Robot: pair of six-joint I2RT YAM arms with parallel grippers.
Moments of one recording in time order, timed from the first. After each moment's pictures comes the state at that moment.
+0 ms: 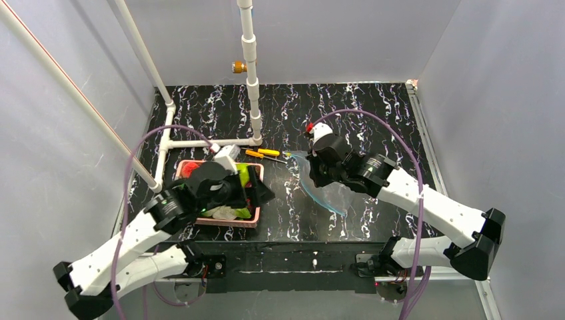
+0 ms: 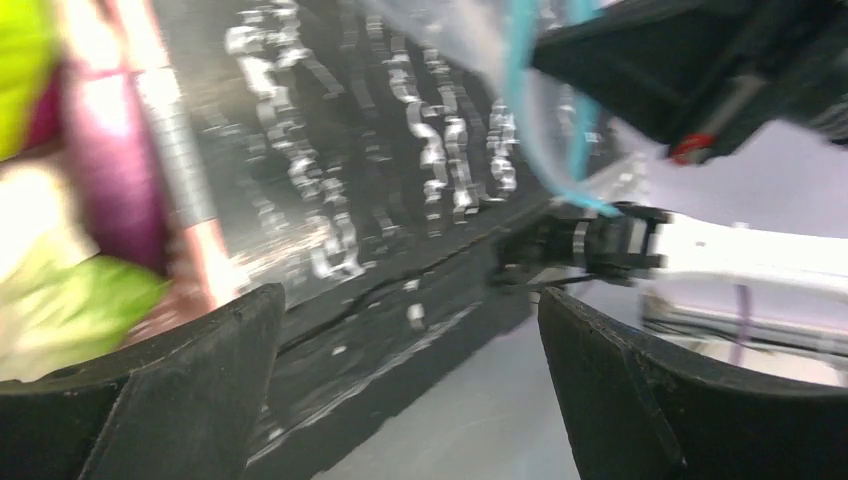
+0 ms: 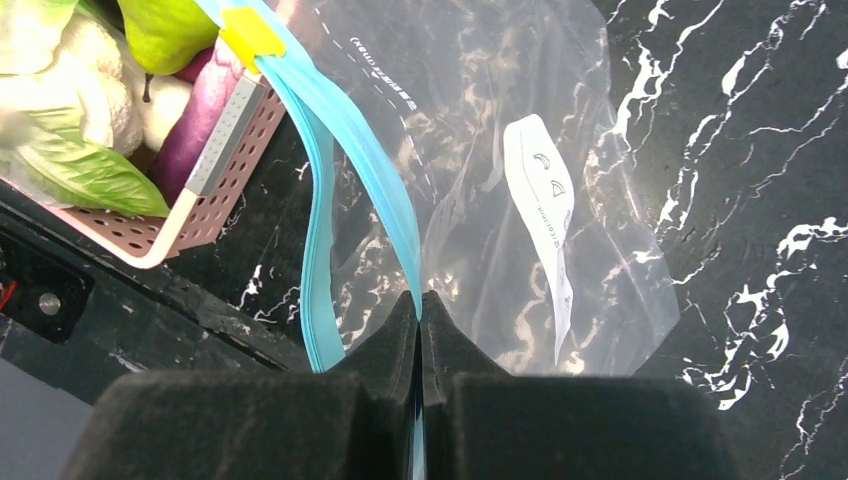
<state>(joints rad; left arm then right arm) -0.88 0.74 0.92 -0.79 -0.07 -0.82 0.96 1.20 1.19 -0.76 0.22 0.38</state>
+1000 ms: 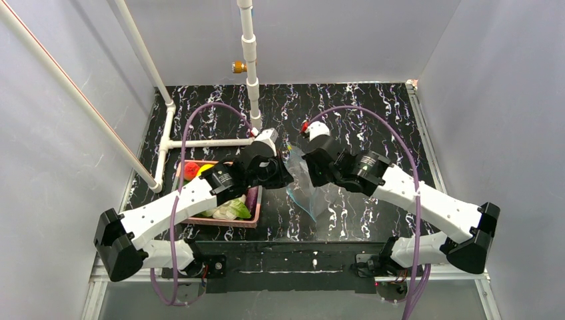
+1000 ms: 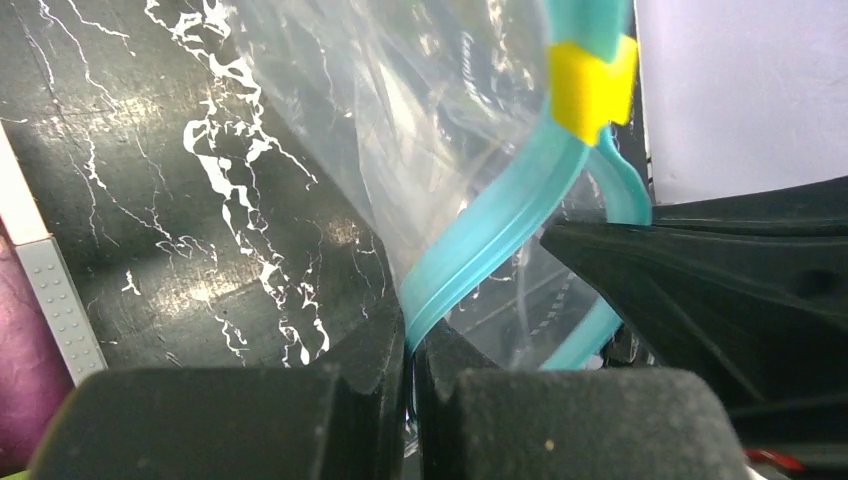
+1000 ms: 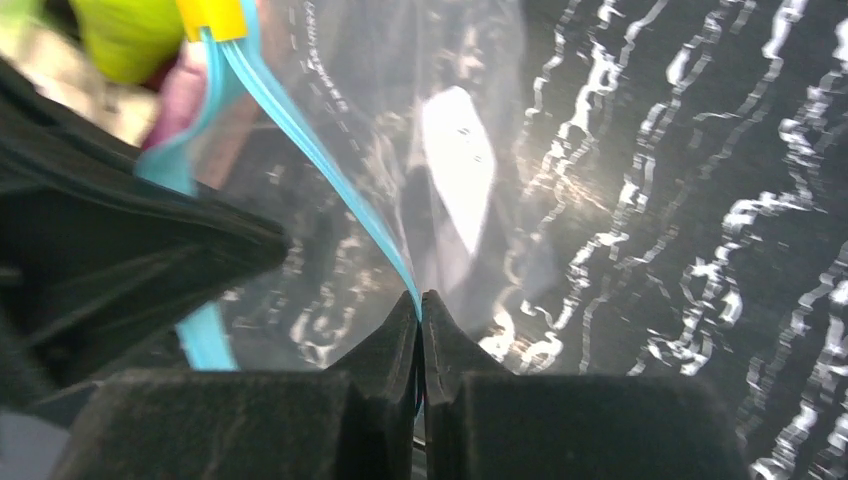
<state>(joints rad) -0.92 1.23 1.02 -0.43 -0.06 -0.83 1.02 1.26 1.29 -0.84 0.31 0.44</state>
